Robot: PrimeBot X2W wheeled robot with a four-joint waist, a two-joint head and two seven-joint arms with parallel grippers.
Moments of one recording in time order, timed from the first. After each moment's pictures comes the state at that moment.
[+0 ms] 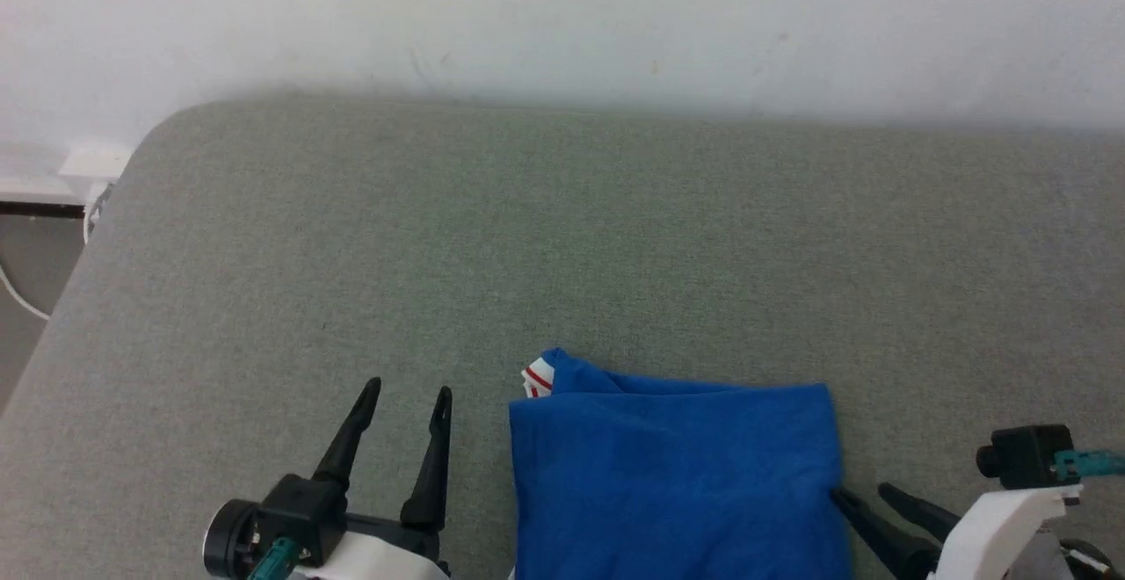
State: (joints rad) left arm 0.08 0.06 -0.10 0.03 -0.11 -0.12 -0.26; right arm 0.16 -0.31 0.07 -0.07 0.73 0.13 0.52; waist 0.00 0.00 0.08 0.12
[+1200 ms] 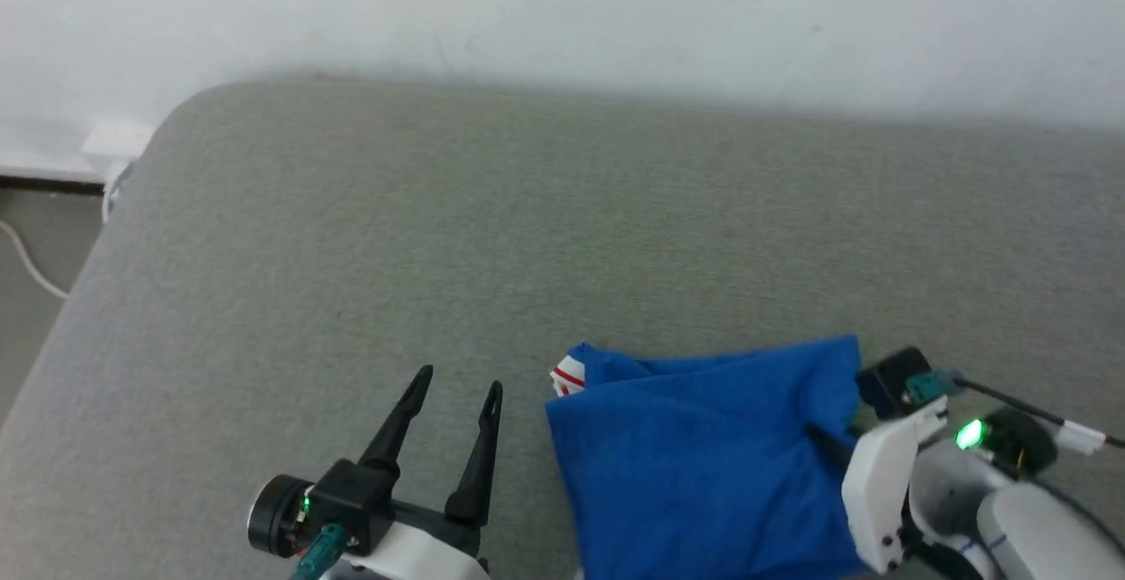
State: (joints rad) left arm 0.04 0.06 -0.19 0.06 -0.09 -0.12 -0.26; right arm -0.17 -0.38 0.40 0.22 0.46 0.13 0.43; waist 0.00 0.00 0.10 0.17
